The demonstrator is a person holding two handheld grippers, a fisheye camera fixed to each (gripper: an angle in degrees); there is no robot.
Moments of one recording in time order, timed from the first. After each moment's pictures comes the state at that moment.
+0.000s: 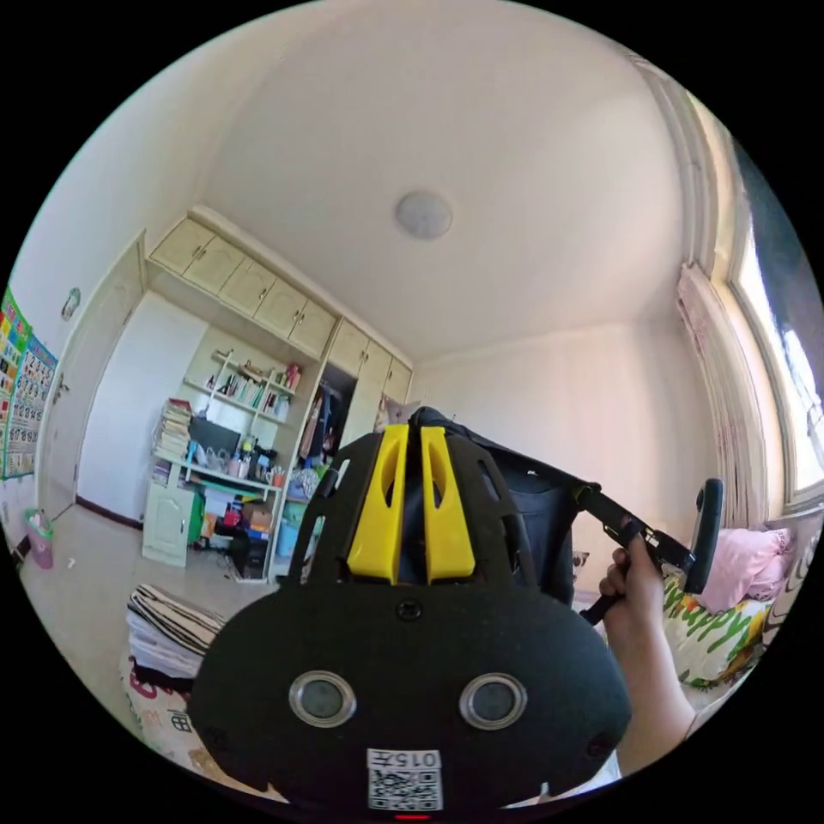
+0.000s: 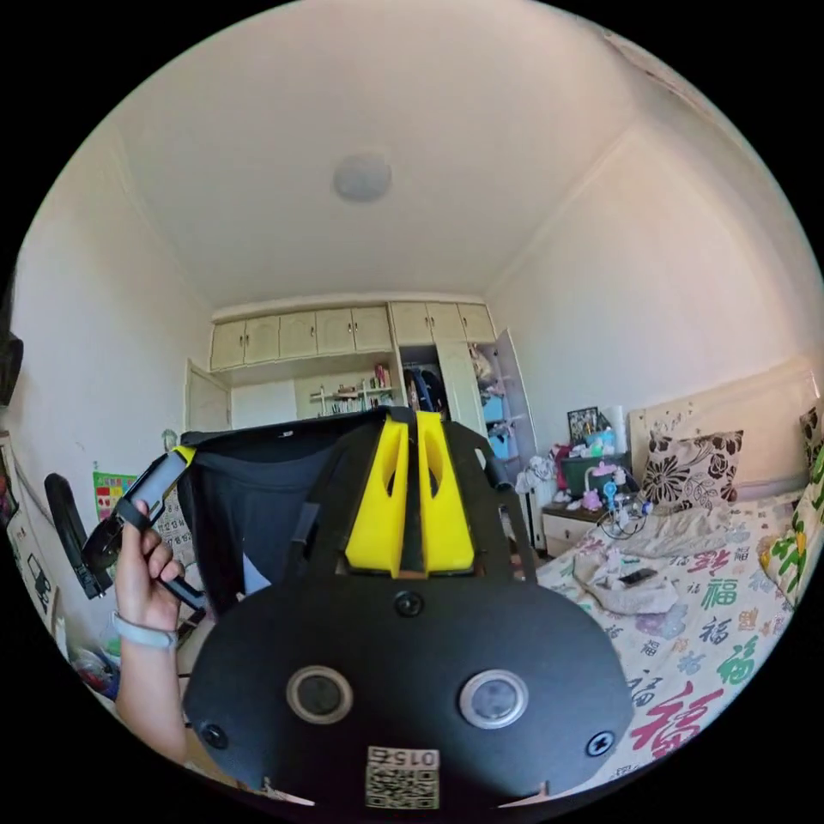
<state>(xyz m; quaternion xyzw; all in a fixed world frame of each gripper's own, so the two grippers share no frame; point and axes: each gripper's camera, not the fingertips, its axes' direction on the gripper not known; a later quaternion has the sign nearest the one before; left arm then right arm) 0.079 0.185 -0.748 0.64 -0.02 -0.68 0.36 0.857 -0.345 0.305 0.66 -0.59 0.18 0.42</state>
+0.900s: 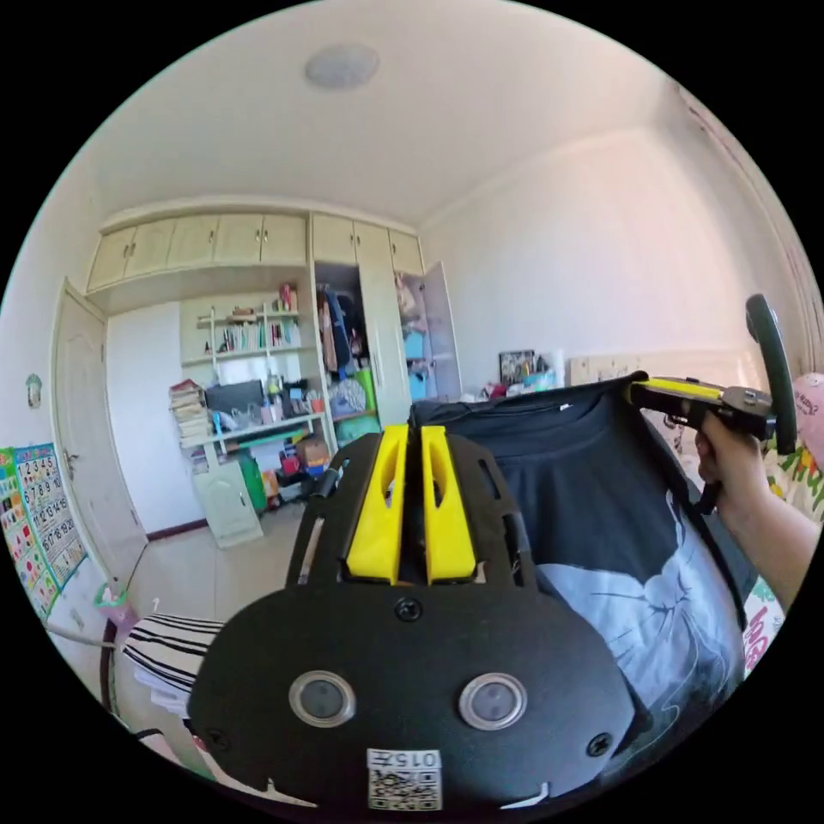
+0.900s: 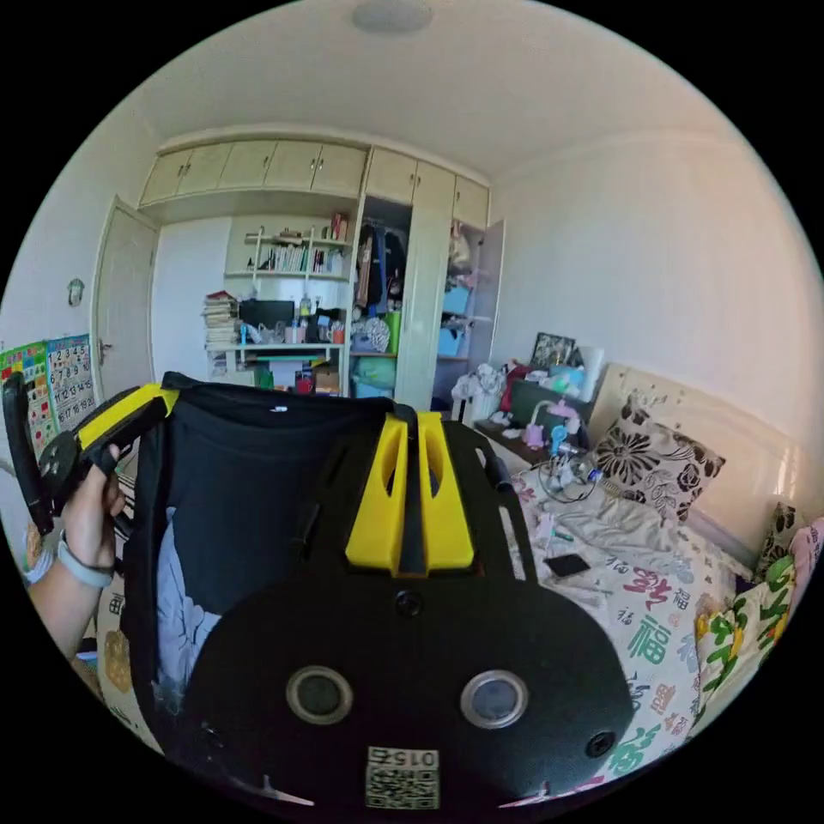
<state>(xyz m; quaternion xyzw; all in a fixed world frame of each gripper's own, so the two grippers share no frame) -0.155 -0.104 -0.534 0.45 0.02 -0.66 0.60 0.789 -0.726 0.311 0.57 -0.49 0.04 0.66</state>
